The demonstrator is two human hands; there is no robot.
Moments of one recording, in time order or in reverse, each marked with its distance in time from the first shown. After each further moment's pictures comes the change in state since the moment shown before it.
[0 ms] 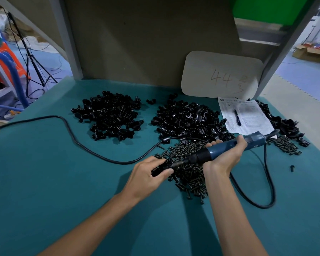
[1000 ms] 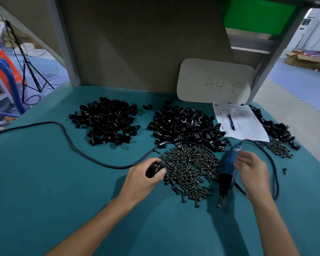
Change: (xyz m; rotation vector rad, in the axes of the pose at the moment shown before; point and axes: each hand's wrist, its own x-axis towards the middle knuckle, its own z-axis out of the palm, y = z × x) left_hand 0.001 -0.006 0.003 -0.069 0.017 -0.145; right_hand 0.044 -0.087 -0.074 -1.327 -0.228 -0.324
